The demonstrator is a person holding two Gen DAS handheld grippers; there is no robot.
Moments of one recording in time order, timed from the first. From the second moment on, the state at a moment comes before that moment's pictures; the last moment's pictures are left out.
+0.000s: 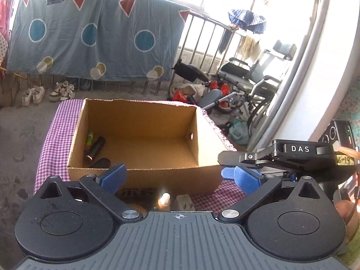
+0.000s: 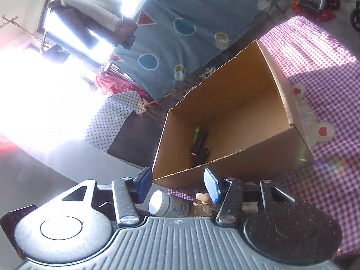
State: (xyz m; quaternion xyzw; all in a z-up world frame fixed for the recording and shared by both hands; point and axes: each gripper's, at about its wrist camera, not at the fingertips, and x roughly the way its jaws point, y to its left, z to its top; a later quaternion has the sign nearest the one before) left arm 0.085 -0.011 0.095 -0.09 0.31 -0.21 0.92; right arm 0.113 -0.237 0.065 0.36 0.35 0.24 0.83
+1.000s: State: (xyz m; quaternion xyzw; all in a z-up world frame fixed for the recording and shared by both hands) left arm 0.069 0.002 0.034 -0.17 0.41 -0.19 0.88; right arm 0.015 -0.226 0.043 0.01 0.30 0.03 0.95
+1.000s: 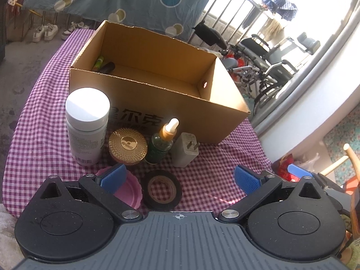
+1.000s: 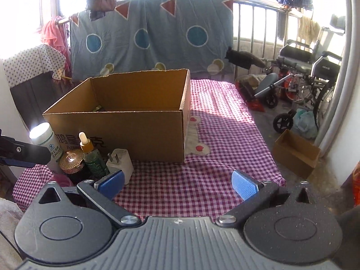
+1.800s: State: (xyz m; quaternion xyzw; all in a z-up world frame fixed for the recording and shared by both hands) left arm 0.039 -0.050 0.005 0.04 0.35 -0.20 0.92; right arm 0.033 -0.235 0.025 0.12 0.33 0.14 0.93
